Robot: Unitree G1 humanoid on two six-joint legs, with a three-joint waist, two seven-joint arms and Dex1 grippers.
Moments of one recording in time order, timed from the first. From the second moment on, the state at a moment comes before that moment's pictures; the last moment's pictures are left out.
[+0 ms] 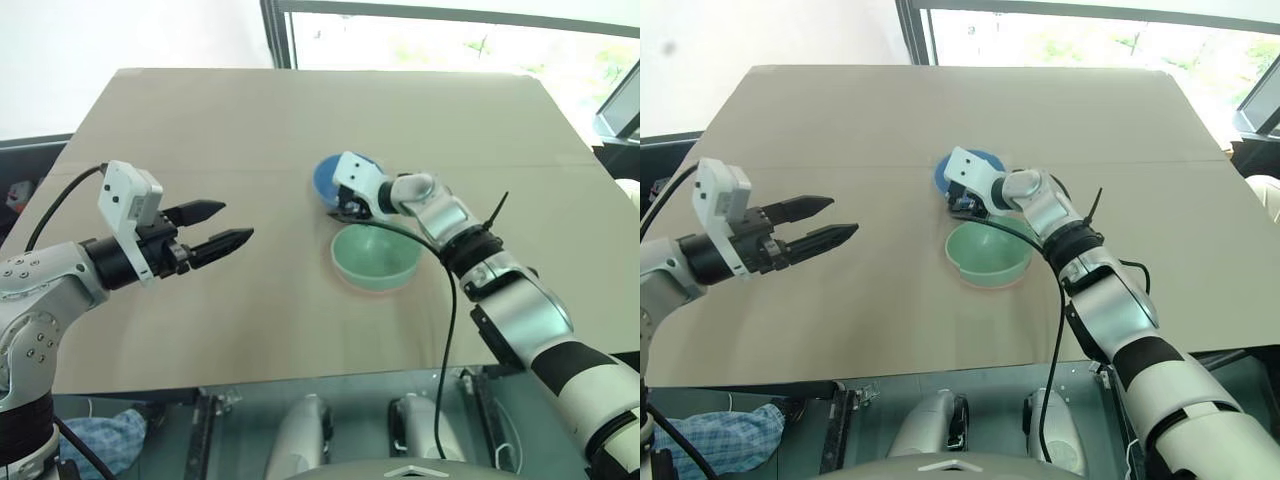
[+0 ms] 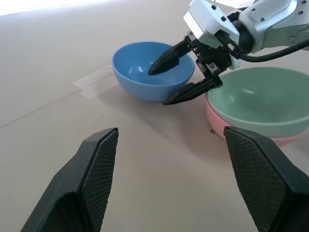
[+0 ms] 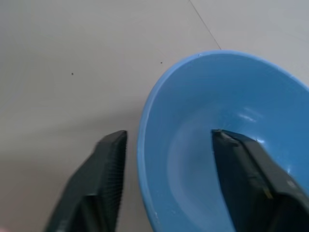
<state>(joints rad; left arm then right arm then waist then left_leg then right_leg) -0.14 0.89 0.50 -0.46 -0.75 0.85 -0.83 -1.14 -0.12 0.38 0.88 -0.12 0.14 0.78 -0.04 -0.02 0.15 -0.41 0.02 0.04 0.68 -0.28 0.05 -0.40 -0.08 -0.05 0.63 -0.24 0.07</state>
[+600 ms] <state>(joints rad) -0.14 0.90 0.47 -0.44 -0.74 0.80 -0.85 -1.10 -0.19 0.37 0.58 -0.14 0.14 0.85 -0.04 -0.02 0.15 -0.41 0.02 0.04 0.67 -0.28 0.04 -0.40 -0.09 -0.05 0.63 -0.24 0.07</state>
